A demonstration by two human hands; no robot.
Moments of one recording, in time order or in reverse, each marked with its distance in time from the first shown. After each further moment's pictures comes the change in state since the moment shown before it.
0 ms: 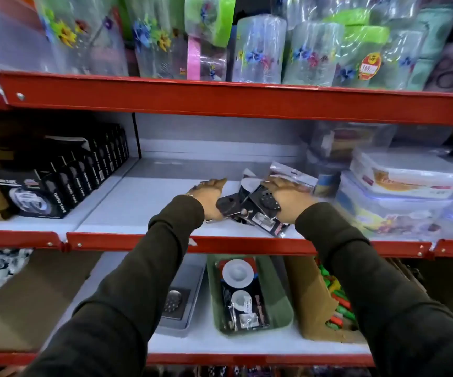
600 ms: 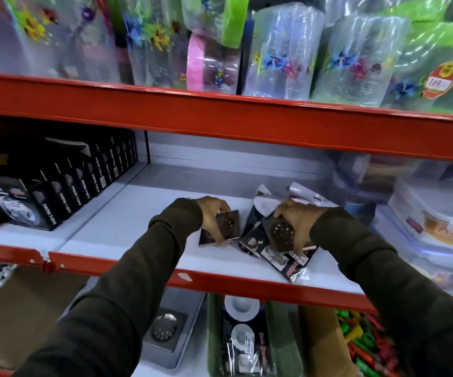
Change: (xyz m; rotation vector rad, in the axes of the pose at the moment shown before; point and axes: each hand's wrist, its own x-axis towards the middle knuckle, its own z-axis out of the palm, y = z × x) left_hand 0.078 -0.040 0.005 -0.200 -0.260 -0.144; right_hand 0.083 0.048 0.001 -0.012 -0.360 -0.085
